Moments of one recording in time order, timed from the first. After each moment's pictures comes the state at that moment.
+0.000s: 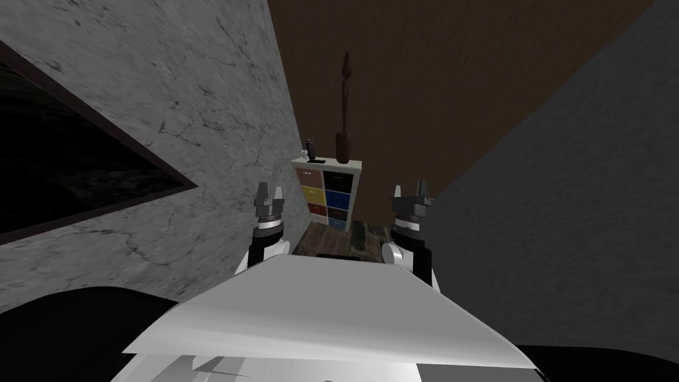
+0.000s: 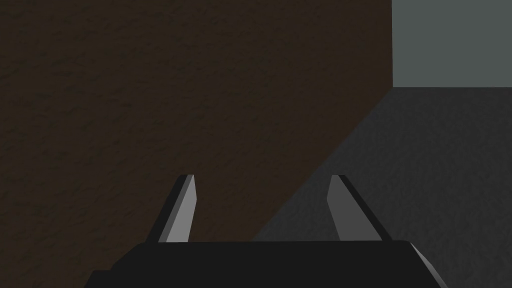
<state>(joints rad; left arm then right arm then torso) 0.51 0.01 0.07 -2.24 -0.01 -0.64 -0.06 0.45 0.03 0.06 -2.38 -0.08 -0.39 -0.16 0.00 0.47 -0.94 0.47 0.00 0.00</state>
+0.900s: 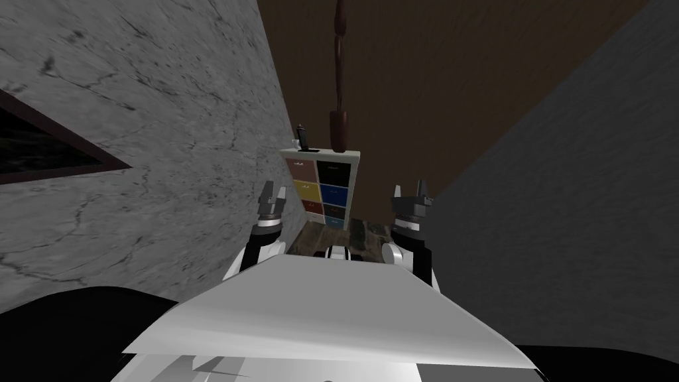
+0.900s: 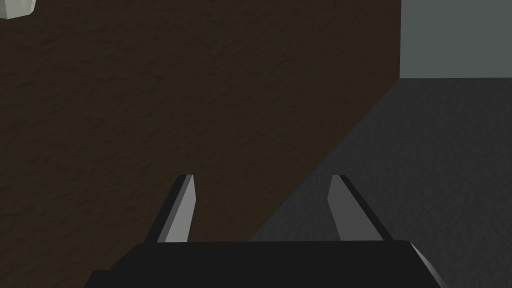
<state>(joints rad) 0.52 0.11 0.06 -2.27 -0.01 -0.54 -0.05 0.45 0.03 0.06 -2.37 -0.08 -0.39 -0.16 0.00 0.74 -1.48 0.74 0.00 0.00</state>
